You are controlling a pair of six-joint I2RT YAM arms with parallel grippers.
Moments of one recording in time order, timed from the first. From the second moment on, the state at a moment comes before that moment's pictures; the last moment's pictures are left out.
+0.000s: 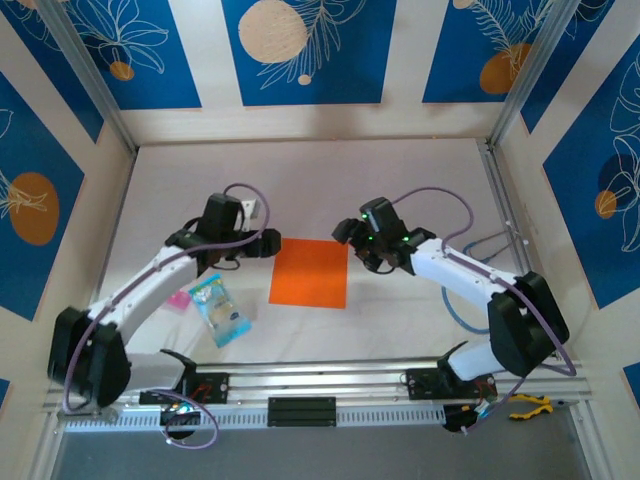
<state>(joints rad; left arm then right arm) -0.47 1.34 0.96 -0.50 0.21 -0.40 0.54 1.41 0.88 -0.36 -0.10 1.12</state>
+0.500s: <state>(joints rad) -0.72 1.85 1.42 -0.84 0.03 -0.51 0.39 1.22 0.71 -0.39 -0.29 0.91</state>
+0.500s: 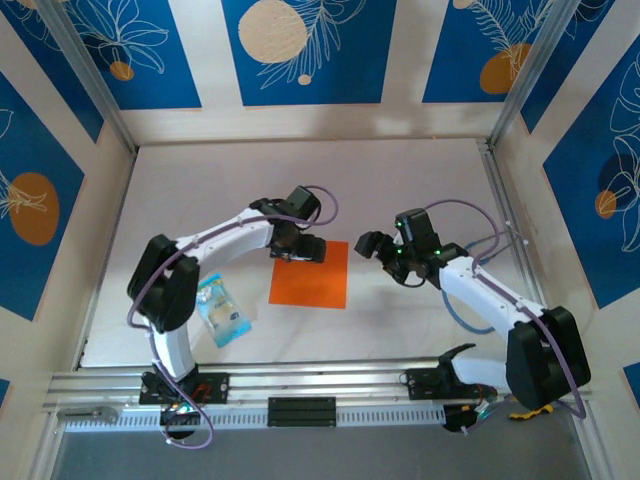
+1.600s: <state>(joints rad) -0.75 2.08 1.57 -0.94 -0.01 -0.63 0.44 1.24 0.69 -0.44 -0.23 0.79</state>
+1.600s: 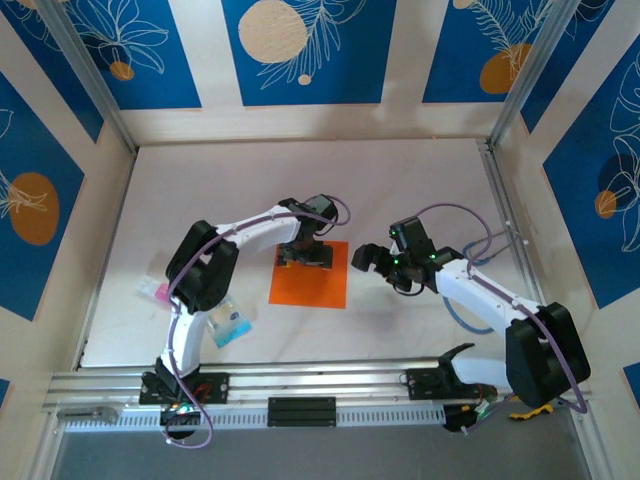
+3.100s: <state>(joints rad) -0.77 2.13 1.60 -0.96 -0.03 -0.68 0.46 1.24 0.69 -0.44 -0.16 0.82</state>
